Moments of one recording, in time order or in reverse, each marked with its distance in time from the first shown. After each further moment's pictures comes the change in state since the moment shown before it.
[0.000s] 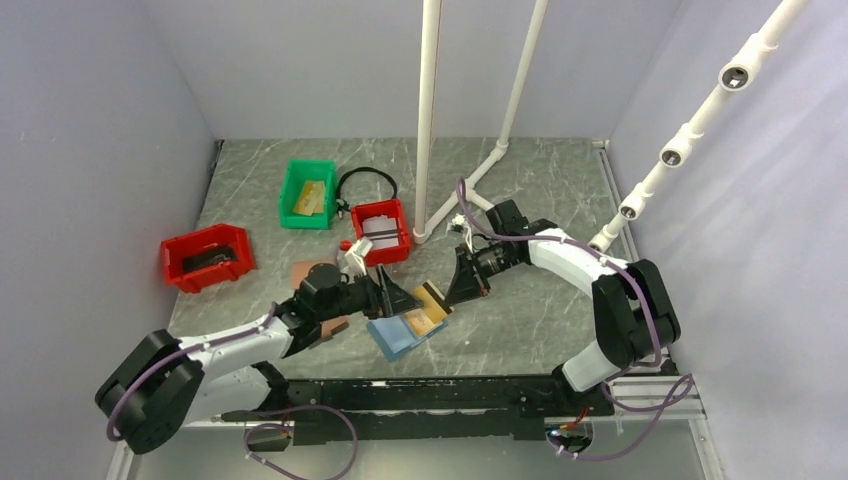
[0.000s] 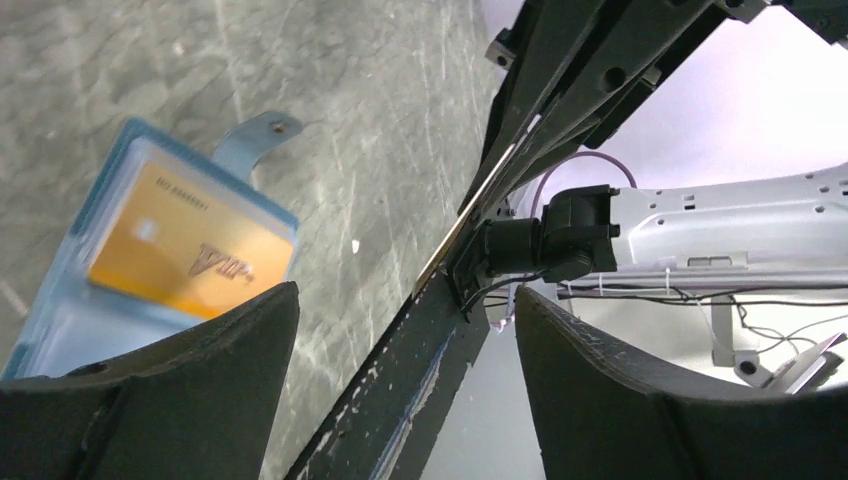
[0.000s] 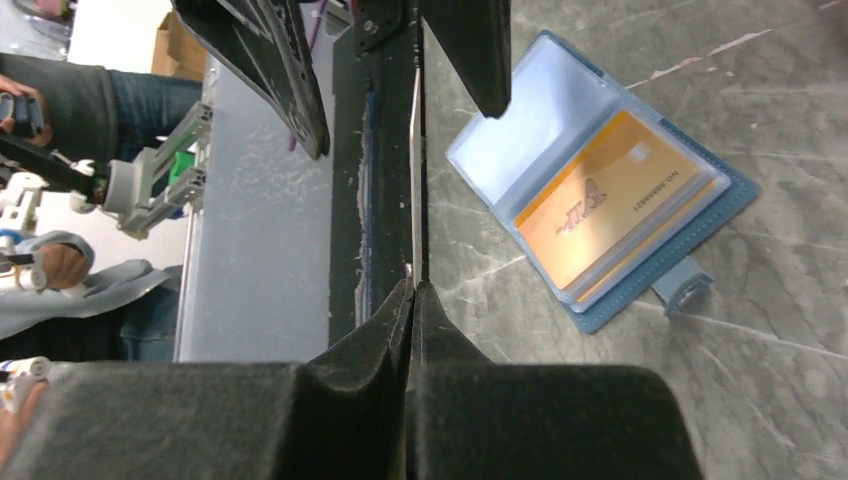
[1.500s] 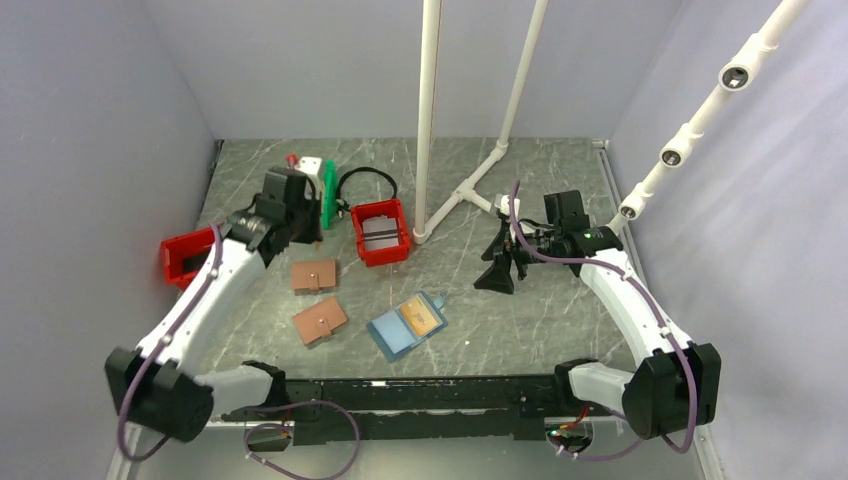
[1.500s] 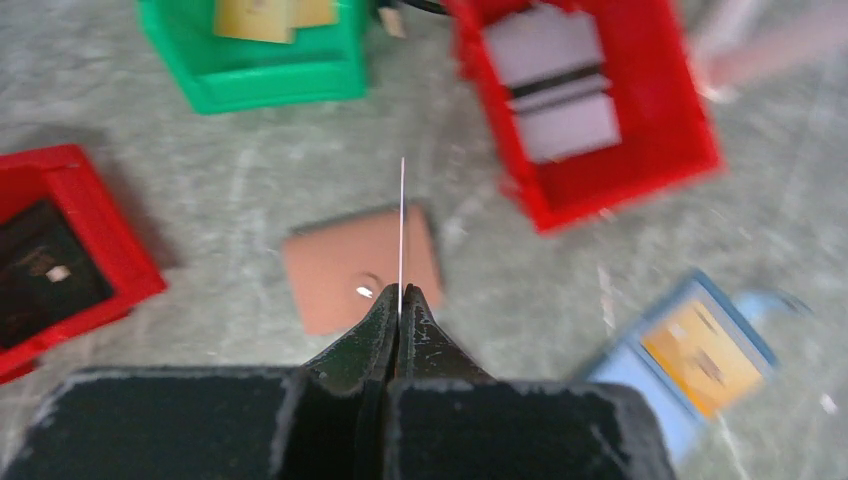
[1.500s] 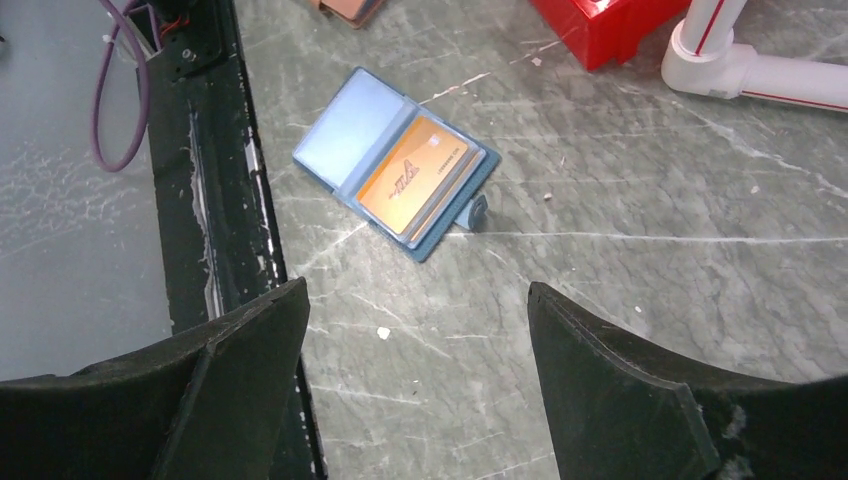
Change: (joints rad) left arm 0.311 0.062 0.833 -1.241 -0.569 0.792; right arm -0.215 -0.372 0.005 -0.093 0.211 -0.136
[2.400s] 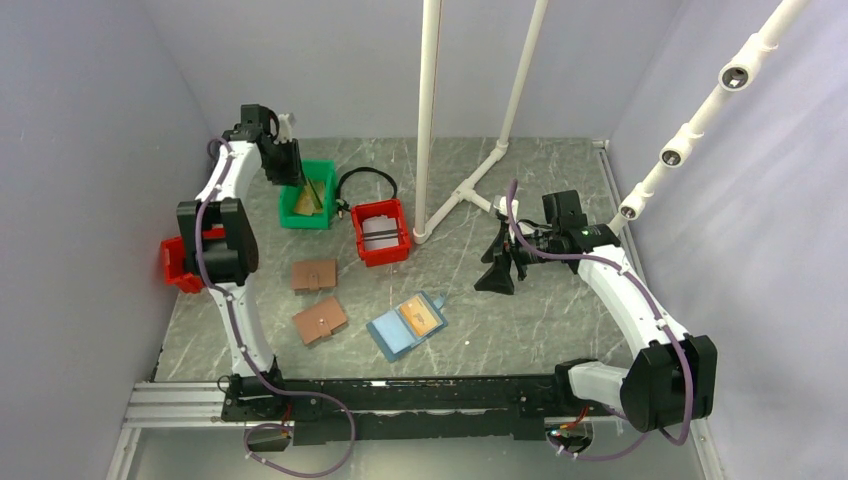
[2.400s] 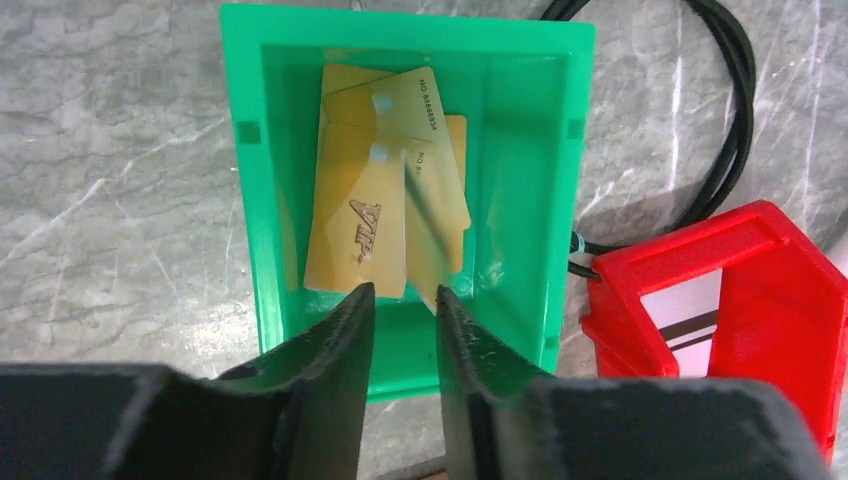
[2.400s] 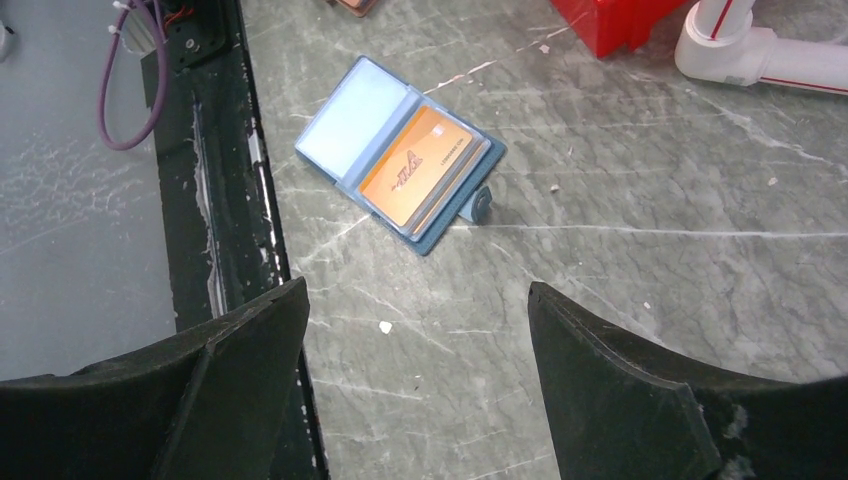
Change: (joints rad) left arm 0.463 0.963 0.750 -0.025 0.410 0.142; right arm -0.017 0.034 0.000 -0.023 -0.012 -0.039
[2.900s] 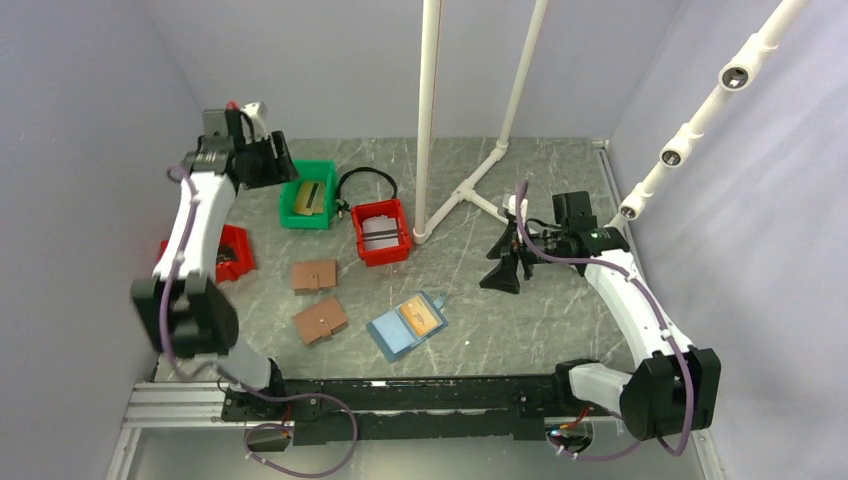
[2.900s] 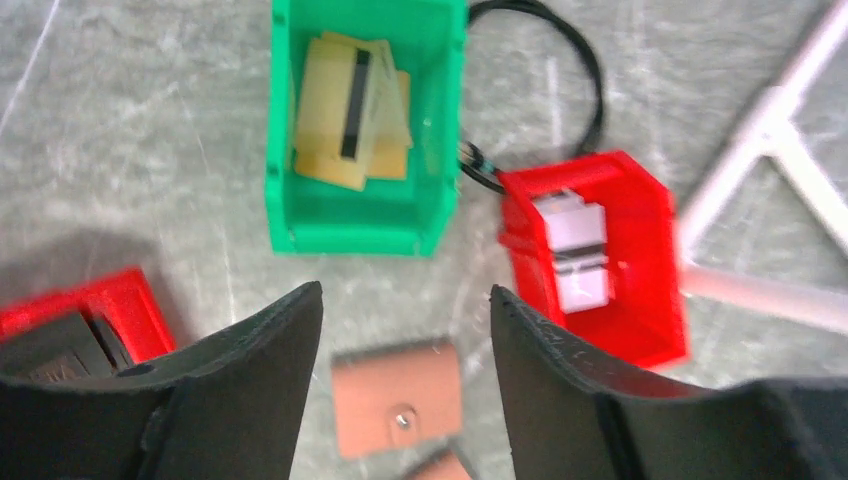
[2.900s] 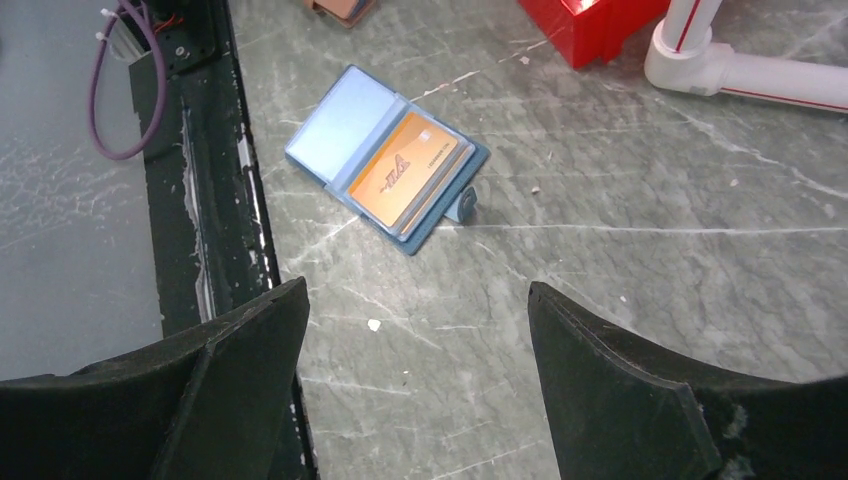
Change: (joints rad) left arm 0.000 -0.394 -0.226 0.020 -0.050 -0.082; right arm -0.042 -0.031 0.000 -0.014 -0.017 -0.029
